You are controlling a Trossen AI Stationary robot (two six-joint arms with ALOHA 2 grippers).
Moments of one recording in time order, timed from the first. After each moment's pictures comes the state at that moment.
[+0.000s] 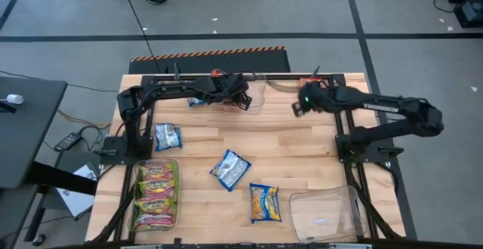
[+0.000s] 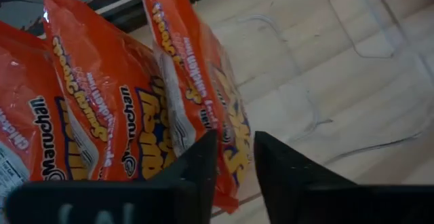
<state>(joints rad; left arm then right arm) 0.34 1.91 1.50 -0.61 -0.34 -0.64 -0.38 1.10 0.81 -0.83 0.45 0.68</state>
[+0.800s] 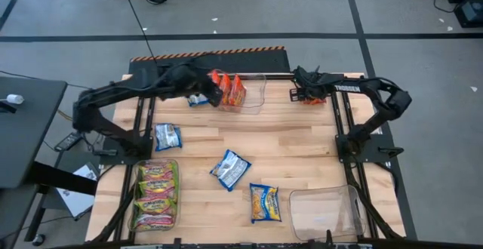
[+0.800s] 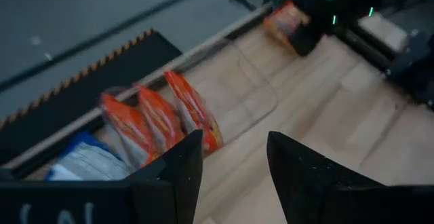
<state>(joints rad) 0.23 1.44 1.63 -0.95 -0.39 -0.50 -0.78 1.54 0.81 -0.56 0.35 0.67</state>
